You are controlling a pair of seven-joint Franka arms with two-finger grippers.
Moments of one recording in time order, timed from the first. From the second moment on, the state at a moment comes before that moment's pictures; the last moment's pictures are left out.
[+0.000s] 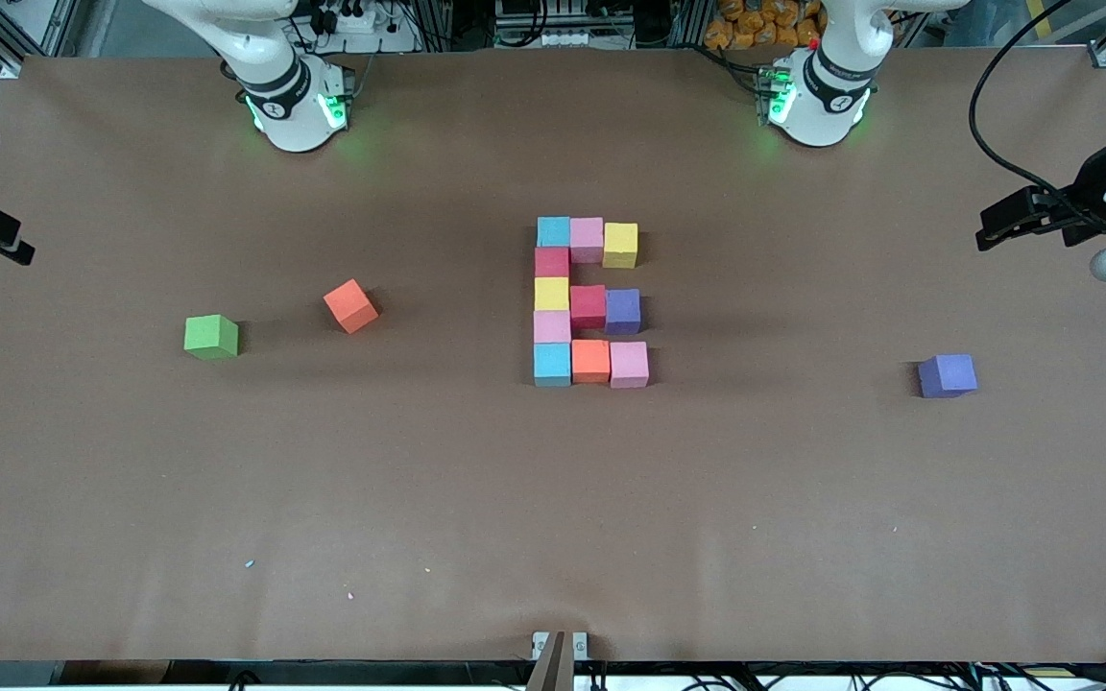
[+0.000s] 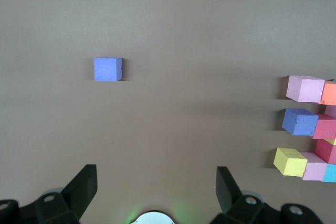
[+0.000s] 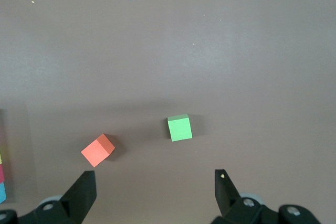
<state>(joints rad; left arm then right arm) -0.13 0.04 0.08 -1.49 -0.02 1.44 -0.10 -0.11 0.01 -0.01 -1.52 0.02 1.54 -0.07</state>
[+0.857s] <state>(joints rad) -0.13 0.05 0.08 -1.49 -0.02 1.44 -0.10 -0.11 0.01 -0.01 -1.52 0.02 1.55 -0.07</state>
